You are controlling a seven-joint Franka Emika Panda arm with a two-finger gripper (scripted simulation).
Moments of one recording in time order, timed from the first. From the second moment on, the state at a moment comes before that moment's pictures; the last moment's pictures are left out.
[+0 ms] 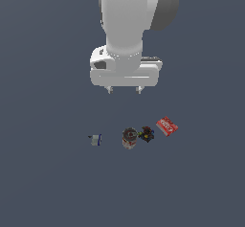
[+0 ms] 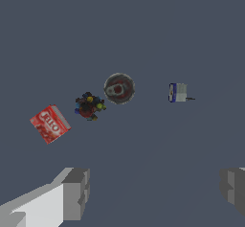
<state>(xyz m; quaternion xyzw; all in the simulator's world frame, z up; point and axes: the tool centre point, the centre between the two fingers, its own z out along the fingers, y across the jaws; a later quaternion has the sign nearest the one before) -0.003 0.007 0.299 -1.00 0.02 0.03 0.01</state>
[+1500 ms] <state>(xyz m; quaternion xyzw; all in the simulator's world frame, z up) 0.021 0.010 0.286 -1.00 -0.09 0.01 -0.01</state>
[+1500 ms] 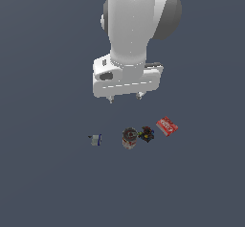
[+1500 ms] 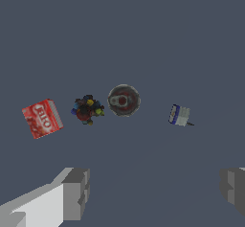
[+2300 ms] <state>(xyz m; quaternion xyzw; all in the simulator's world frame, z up) 0.044 -0.035 0.227 -0.96 -0.27 0.01 -0.02</state>
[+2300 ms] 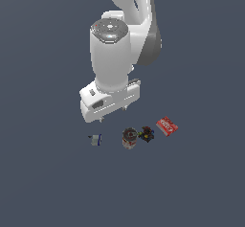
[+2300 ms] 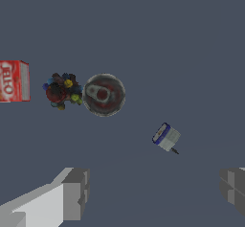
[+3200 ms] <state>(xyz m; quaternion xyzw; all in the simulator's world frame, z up) 0.058 -0.085 0.157 -0.88 -0.47 0.02 -0.01</state>
